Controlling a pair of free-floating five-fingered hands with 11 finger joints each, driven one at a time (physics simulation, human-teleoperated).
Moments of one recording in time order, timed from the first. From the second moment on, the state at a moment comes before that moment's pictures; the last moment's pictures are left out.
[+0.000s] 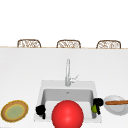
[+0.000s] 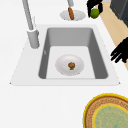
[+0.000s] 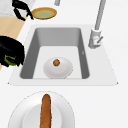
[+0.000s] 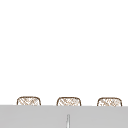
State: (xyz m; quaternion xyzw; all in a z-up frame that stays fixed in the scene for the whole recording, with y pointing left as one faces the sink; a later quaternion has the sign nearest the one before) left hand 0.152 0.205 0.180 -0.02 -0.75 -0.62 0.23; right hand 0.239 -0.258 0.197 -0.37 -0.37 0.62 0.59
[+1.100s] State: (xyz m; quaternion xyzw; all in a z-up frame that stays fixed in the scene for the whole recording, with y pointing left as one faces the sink) left hand 0.152 0.205 0.180 -0.02 -0.75 -0.62 0.23; right hand 0.357 -0.145 0.124 -0.37 -0.36 0.62 0.59
